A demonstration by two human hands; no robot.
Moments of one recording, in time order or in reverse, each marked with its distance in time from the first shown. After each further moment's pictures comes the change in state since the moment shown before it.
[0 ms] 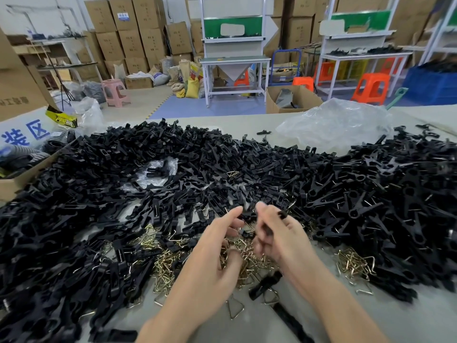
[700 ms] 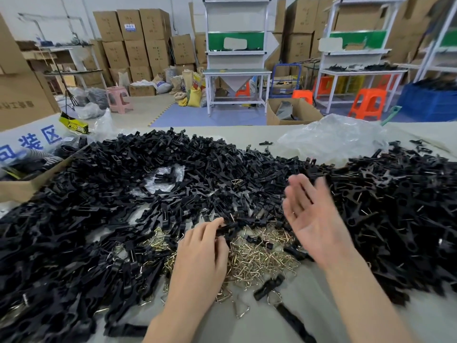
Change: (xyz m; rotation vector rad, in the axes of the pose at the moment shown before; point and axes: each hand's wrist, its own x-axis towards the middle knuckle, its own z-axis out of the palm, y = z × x) left_hand 0.002 -0.011 -0.006 0.426 0.136 -0.197; right_hand 0.020 -0.042 -0.030 0.637 0.205 -0.100
